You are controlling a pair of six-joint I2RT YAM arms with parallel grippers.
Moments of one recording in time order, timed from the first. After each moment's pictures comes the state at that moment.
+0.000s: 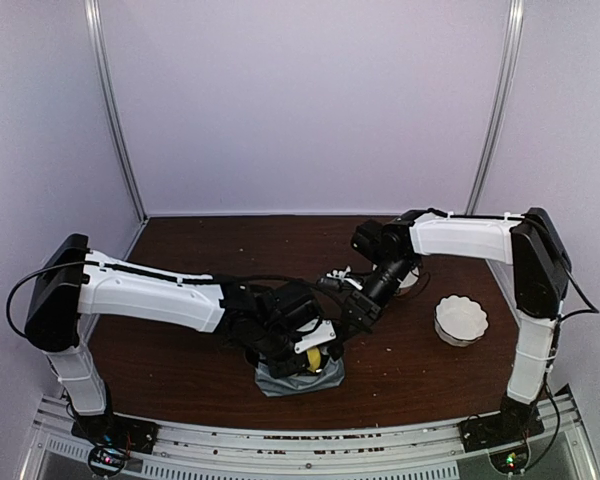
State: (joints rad) left arm -1.19 1.82 1.26 -0.57 -0.09 0.14; right arm 0.69 1.92 1.46 -1.06 -0.83 -0.26
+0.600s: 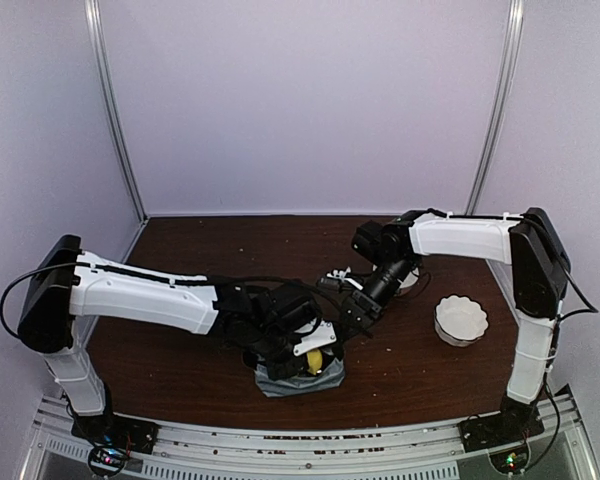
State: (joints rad) left arm -1.21 1.79 1.24 -0.57 -0.08 0.17; right arm 0.68 1.93 1.47 -1.07 -0.88 -0.27
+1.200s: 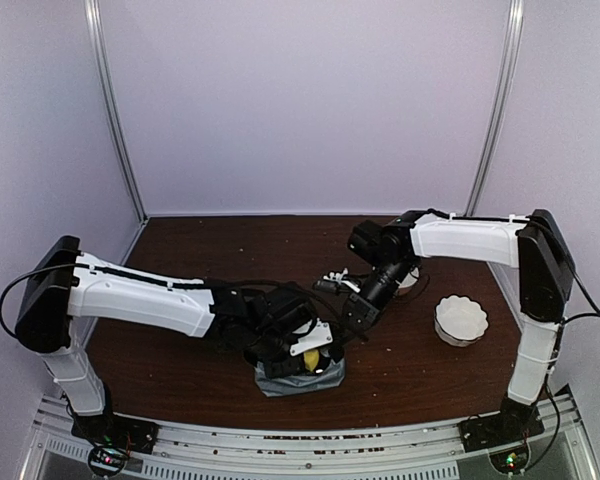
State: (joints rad) left arm -1.21 1.78 1.20 -0.51 -0.14 0.22; right arm 0.72 1.91 1.46 -1.05 -0.84 -0.23
